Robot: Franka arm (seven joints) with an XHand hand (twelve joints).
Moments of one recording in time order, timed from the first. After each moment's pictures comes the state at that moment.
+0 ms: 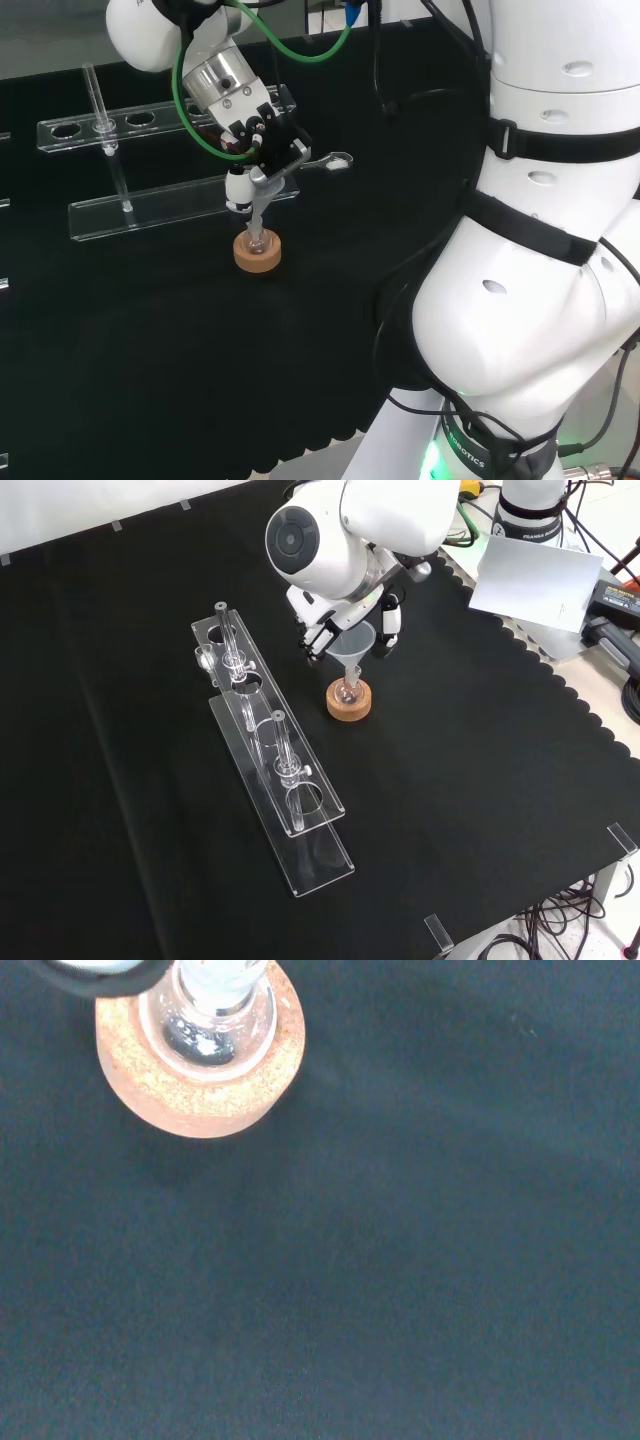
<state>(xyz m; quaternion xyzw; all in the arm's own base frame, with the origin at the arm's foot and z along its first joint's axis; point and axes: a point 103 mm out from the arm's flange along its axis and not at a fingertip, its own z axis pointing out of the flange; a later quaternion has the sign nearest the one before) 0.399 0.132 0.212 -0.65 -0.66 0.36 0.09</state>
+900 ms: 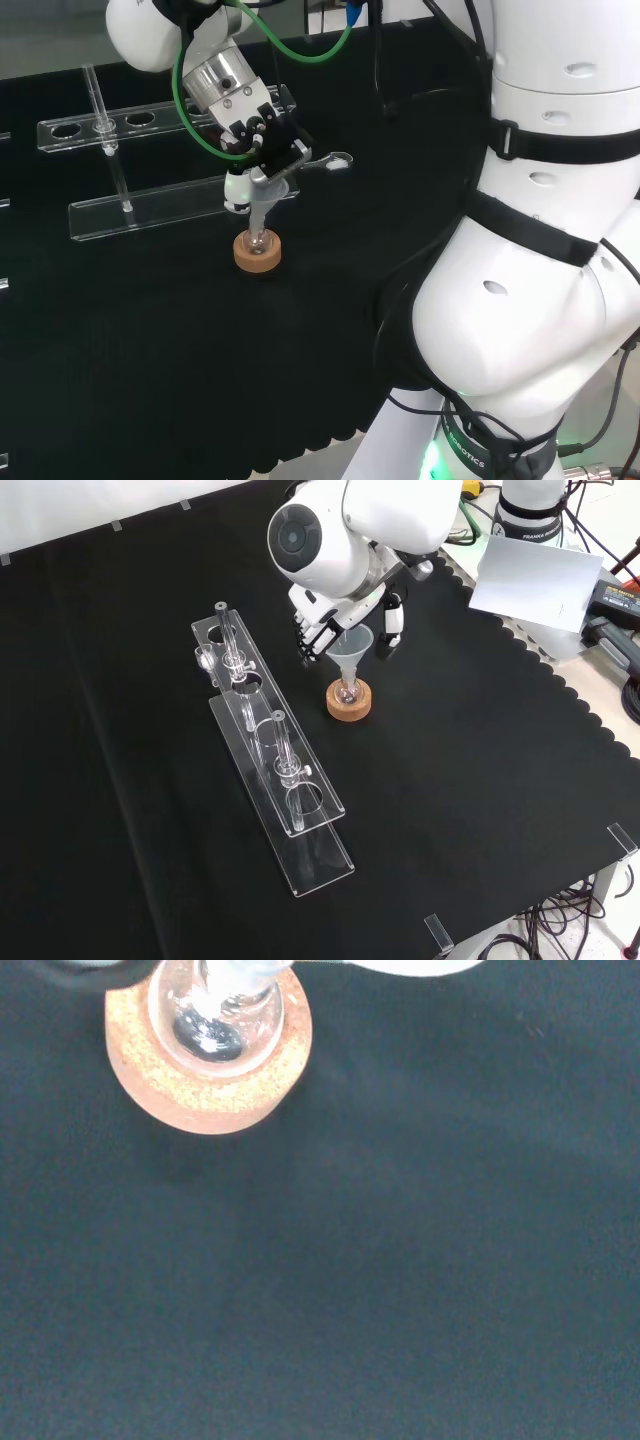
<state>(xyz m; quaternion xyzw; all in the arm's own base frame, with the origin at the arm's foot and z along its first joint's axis) 0.397 0.133 0.213 -0.65 -0.66 0.36 0.09</state>
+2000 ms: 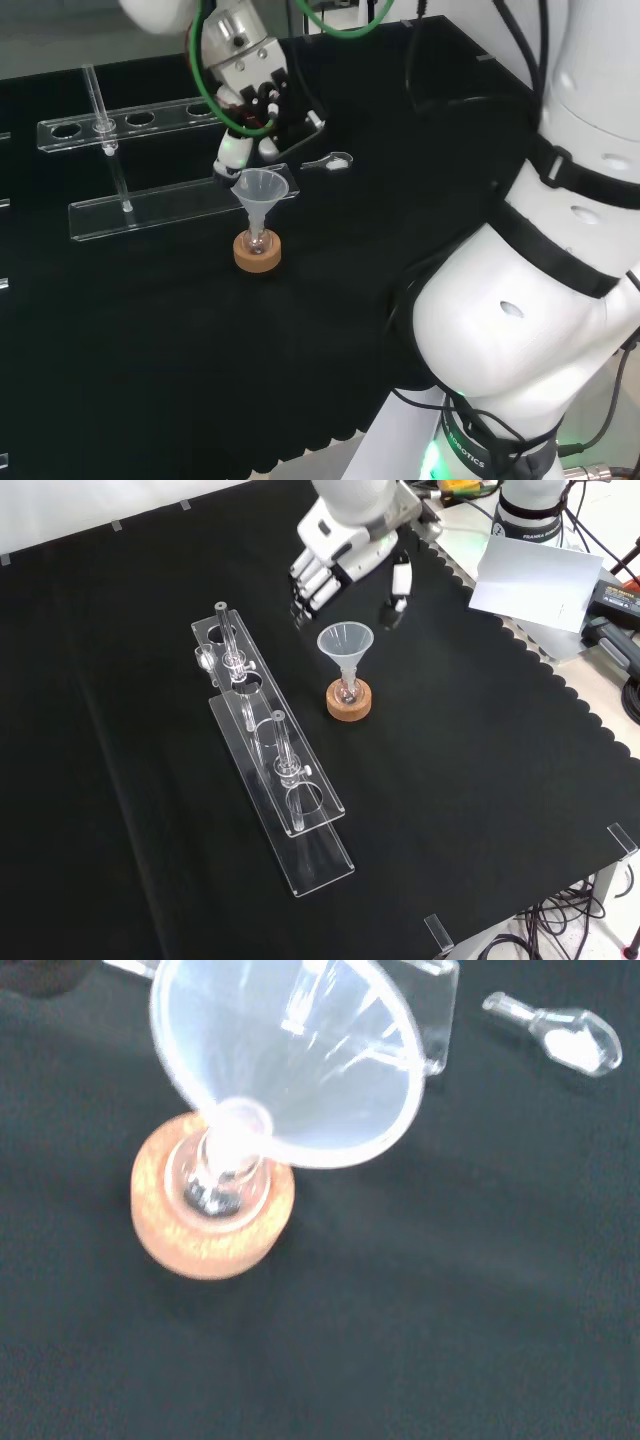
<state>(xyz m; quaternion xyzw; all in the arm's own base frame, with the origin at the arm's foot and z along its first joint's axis) 0.390 0.124 0.280 -0.66 -0.70 0.25 0.04</state>
